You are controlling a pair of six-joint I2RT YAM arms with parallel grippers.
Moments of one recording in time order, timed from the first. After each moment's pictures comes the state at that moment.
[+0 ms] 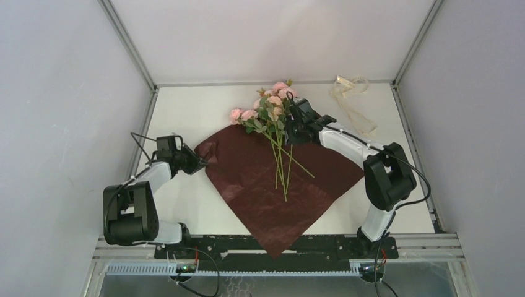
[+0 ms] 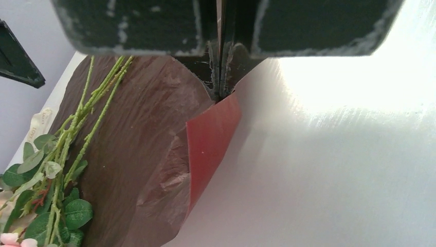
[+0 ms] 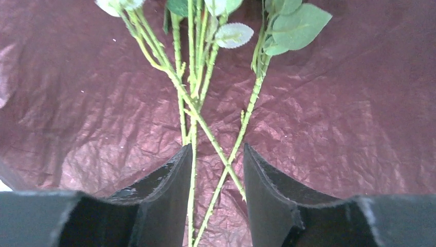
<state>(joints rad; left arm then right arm) 0.12 1.39 0.62 -0.13 0.36 -0.70 0.57 1.75 1.32 -0.47 0.07 0.42</state>
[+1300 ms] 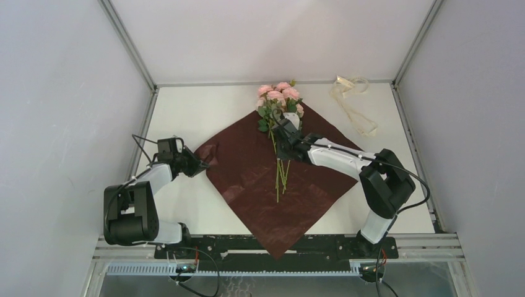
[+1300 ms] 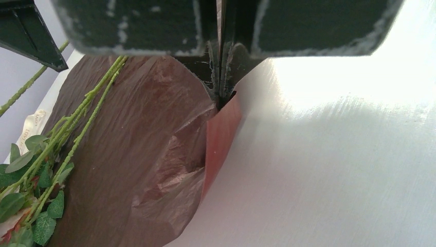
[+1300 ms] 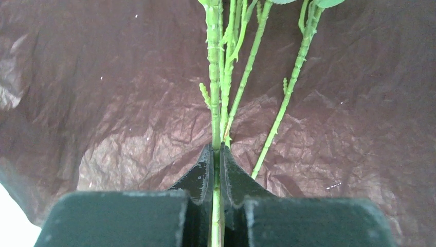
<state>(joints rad) 0.13 1.38 0.58 -0.12 0.36 -0.70 0.75 1.72 1.19 -0.38 0.23 0.59</state>
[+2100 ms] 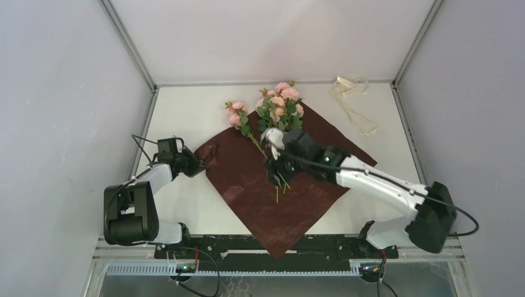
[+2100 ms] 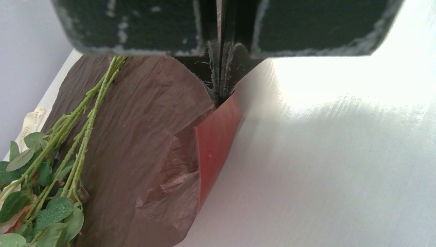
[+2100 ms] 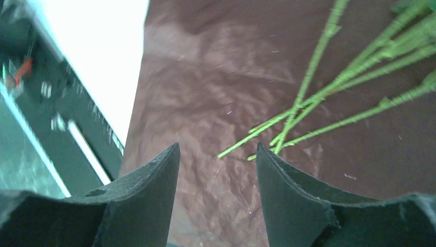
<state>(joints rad) 0.13 1.38 0.58 -0.12 0.35 -0.71 0.86 1.39 1.13 -0.51 -0.14 0.13</state>
